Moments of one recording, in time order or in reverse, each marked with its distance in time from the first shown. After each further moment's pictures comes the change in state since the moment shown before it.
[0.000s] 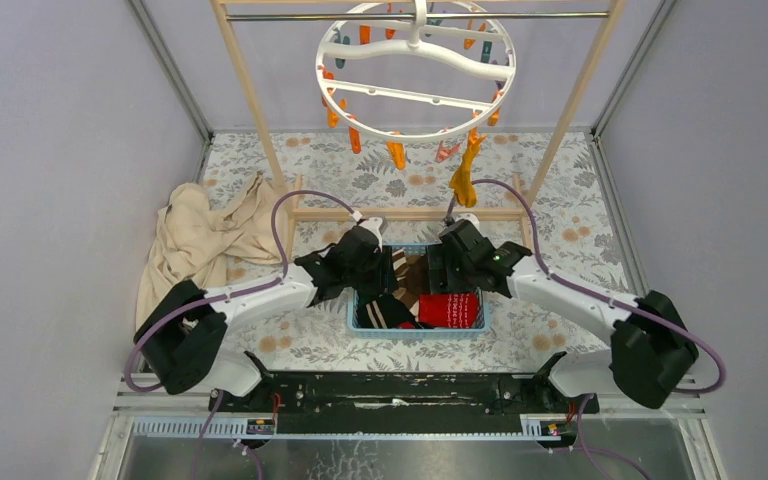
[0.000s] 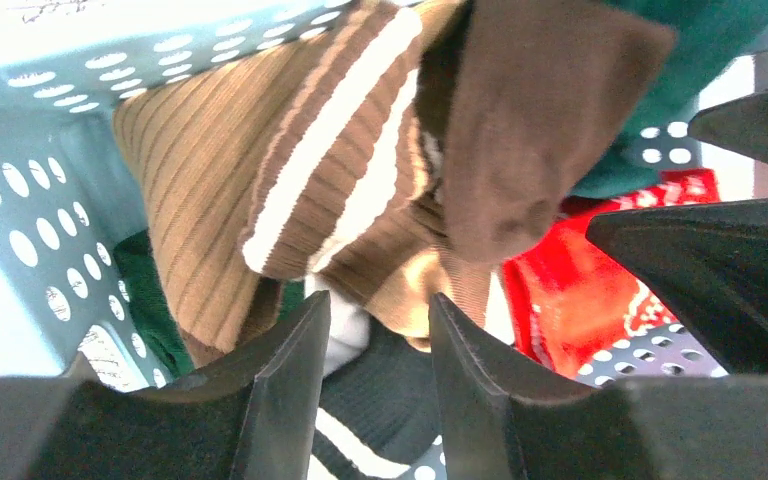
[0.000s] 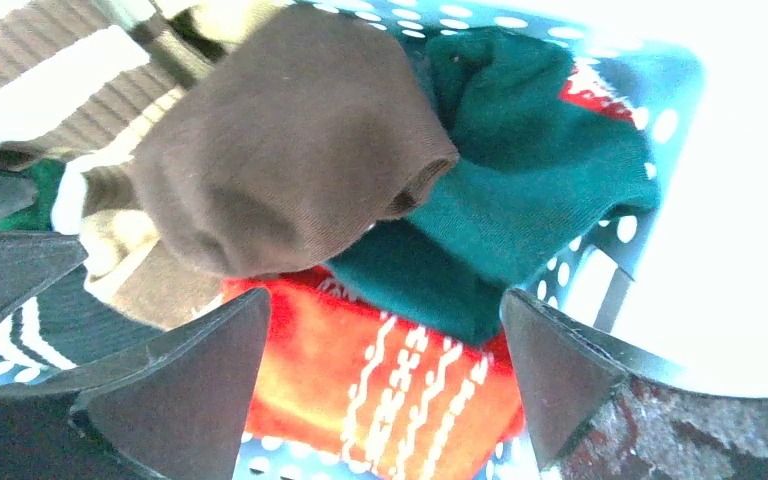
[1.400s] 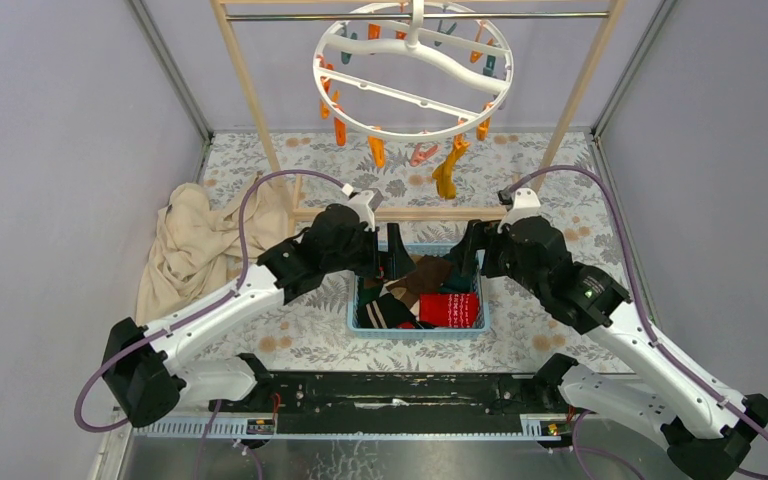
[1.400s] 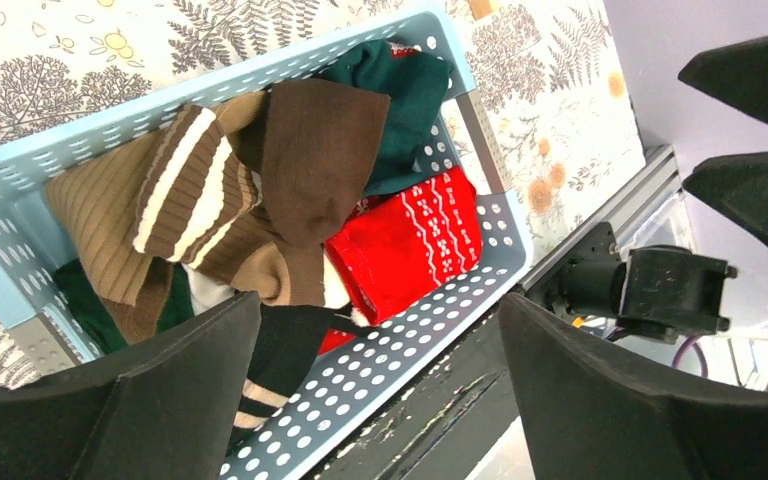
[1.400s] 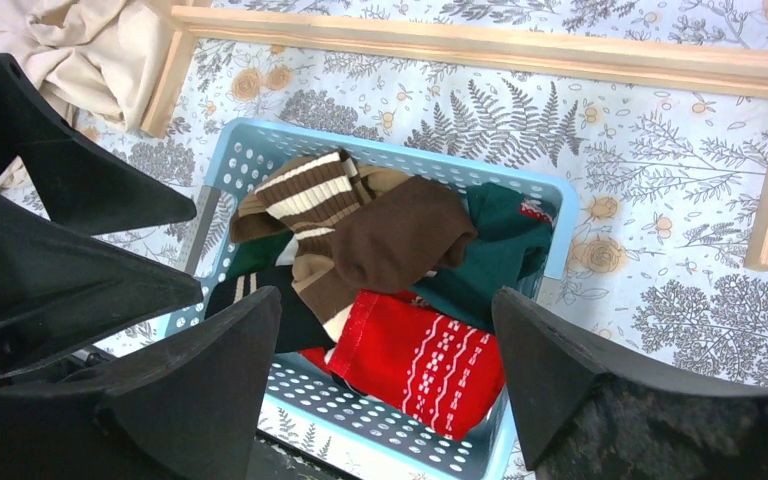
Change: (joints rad) left arm 0.000 -0.238 0.189 -0.193 0.130 0.005; right arm -0.002 -0.529 0.097 -0.094 0.046 -0.064
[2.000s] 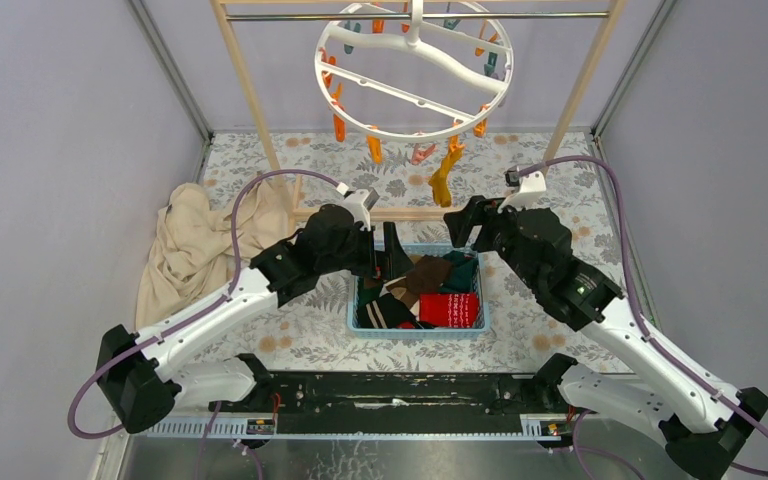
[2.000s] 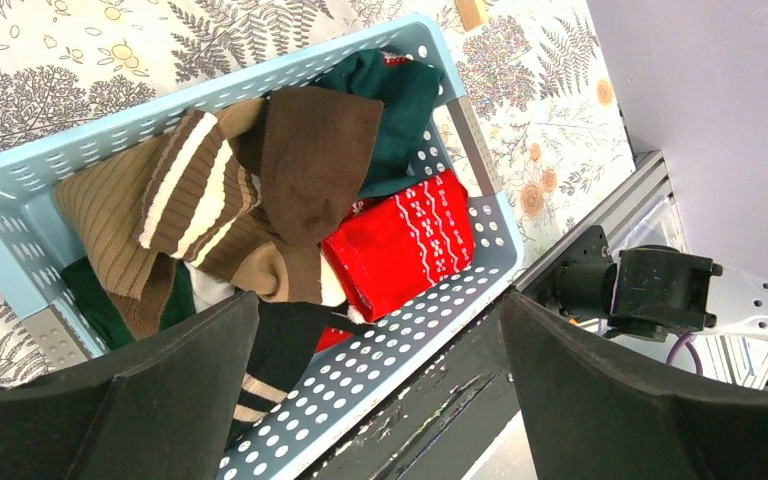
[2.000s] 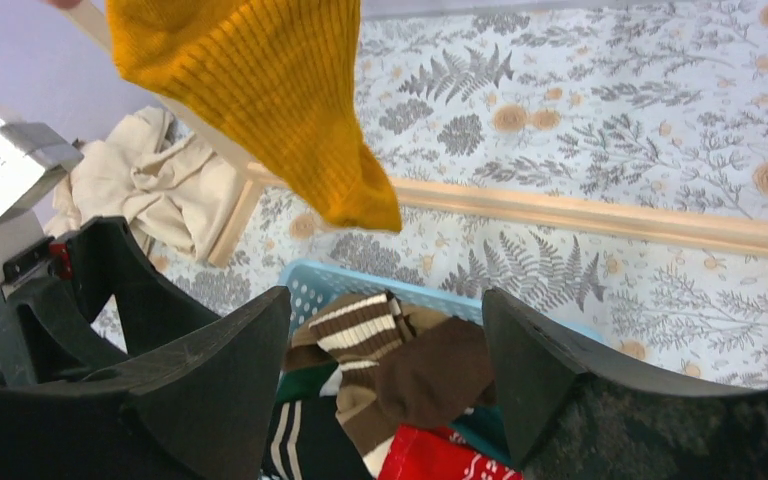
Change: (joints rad) left arm 0.000 -0.040 0.000 -0.013 -0.012 -0.002; right arm 0.000 0.028 0.003 0.289 0.061 -0.043
